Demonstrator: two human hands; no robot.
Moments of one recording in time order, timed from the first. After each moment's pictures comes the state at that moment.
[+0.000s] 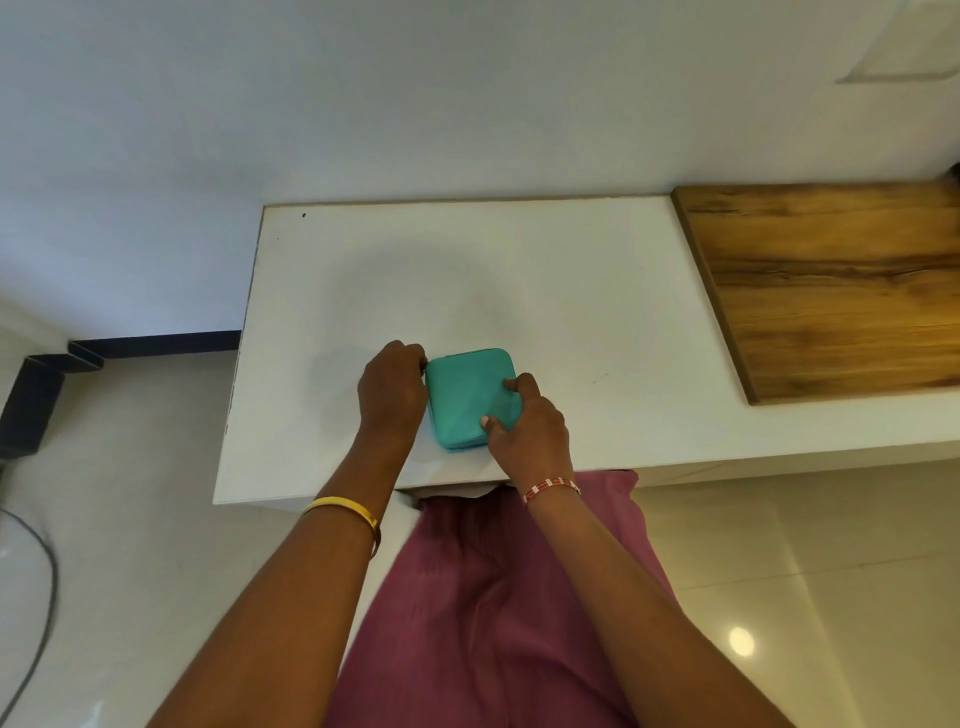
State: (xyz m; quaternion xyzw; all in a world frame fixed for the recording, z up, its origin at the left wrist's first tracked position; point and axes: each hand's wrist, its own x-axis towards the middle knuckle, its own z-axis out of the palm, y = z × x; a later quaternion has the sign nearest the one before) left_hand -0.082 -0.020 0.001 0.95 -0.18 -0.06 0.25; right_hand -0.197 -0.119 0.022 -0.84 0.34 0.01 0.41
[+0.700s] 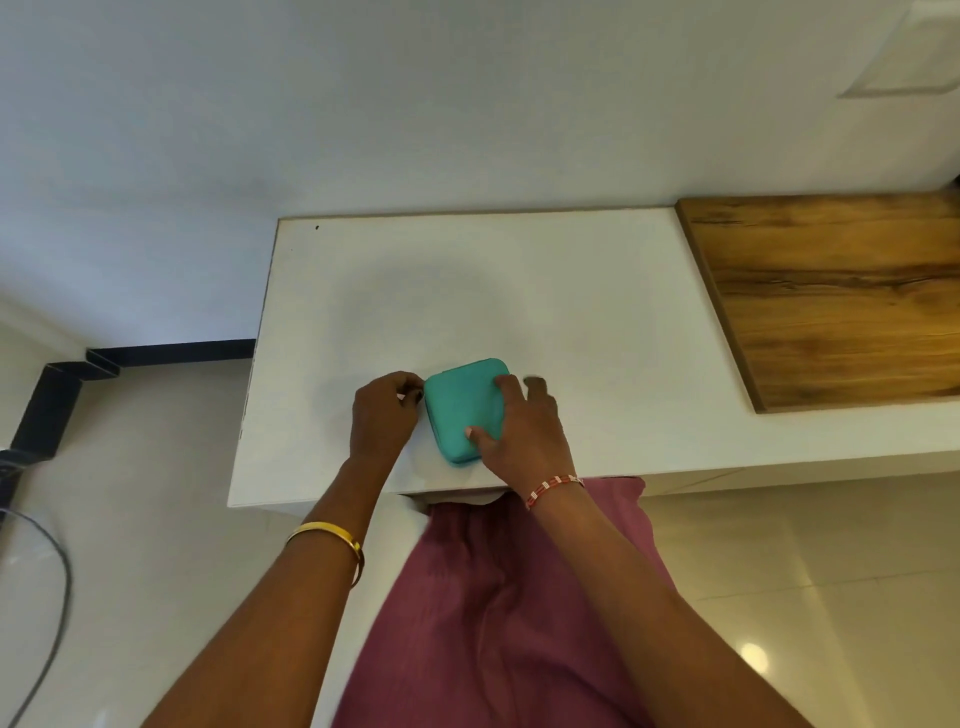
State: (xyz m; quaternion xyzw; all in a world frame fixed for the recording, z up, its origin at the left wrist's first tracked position) left_hand -0.087 0.006 -0.009 0.91 -0.11 -0.13 0.39; right_hand -0.189 -0.114 0.026 -0.92 0.25 0.06 0.30
